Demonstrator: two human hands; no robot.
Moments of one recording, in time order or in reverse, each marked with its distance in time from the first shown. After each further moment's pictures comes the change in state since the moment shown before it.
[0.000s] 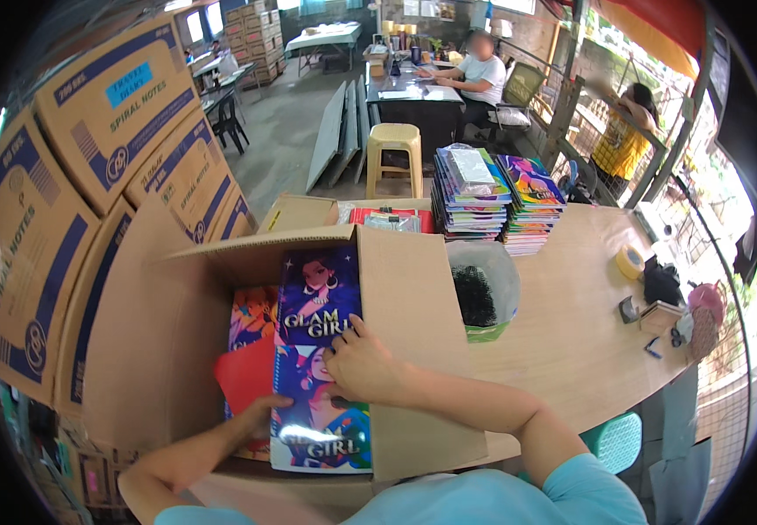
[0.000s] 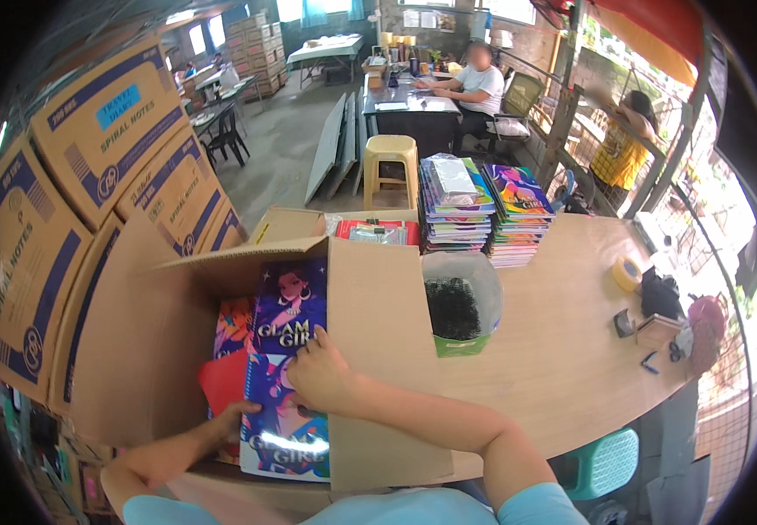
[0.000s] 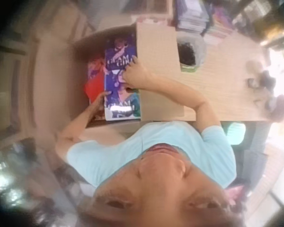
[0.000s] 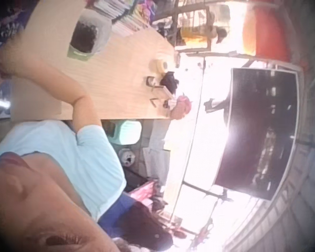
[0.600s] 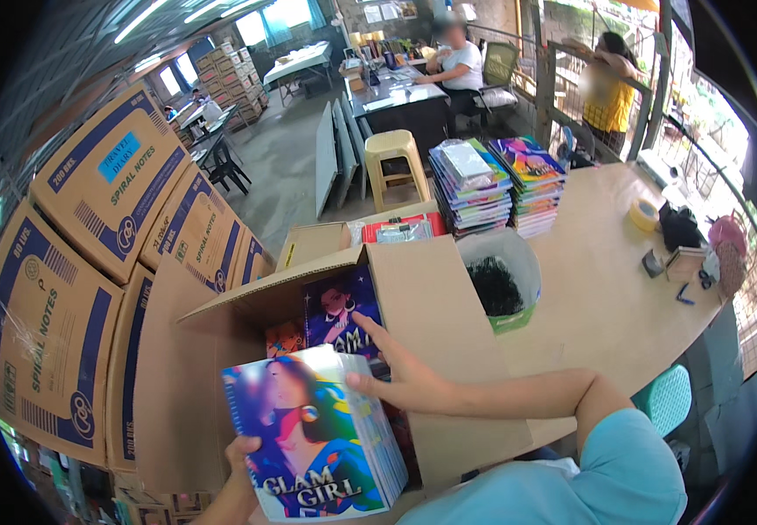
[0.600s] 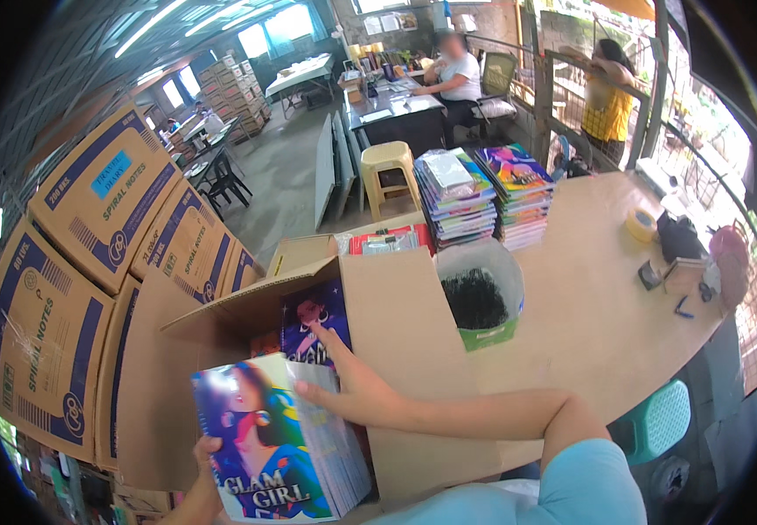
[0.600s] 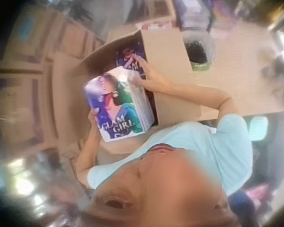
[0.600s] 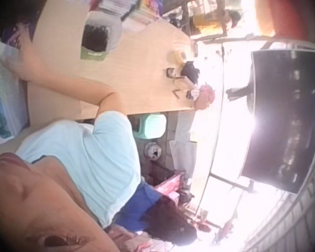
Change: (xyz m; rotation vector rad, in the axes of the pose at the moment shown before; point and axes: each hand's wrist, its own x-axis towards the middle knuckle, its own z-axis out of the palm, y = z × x) left_hand -0.118 0.049 0.109 -0.122 -0.018 0.564; right_hand -0.024 -0.010 -0.019 1.301 0.464 0.241
